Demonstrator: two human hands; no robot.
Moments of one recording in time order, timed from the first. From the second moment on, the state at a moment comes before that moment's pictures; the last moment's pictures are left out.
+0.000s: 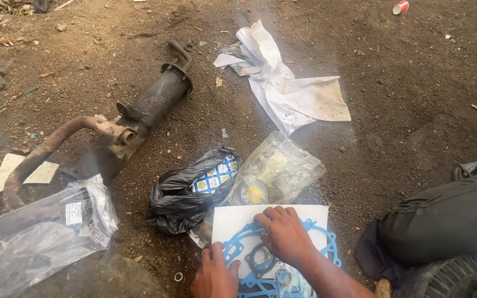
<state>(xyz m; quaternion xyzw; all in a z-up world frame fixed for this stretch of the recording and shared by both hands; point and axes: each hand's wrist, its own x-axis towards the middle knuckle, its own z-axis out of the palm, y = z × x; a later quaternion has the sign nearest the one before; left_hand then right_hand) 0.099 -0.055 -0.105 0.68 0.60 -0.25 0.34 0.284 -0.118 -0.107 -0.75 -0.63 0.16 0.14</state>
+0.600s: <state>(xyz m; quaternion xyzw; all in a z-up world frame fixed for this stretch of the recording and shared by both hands) 0.077 -0.059 -0.131 0.69 0.65 -0.13 0.27 0.295 -0.117 -0.116 -0.80 -0.54 0.22 0.16</state>
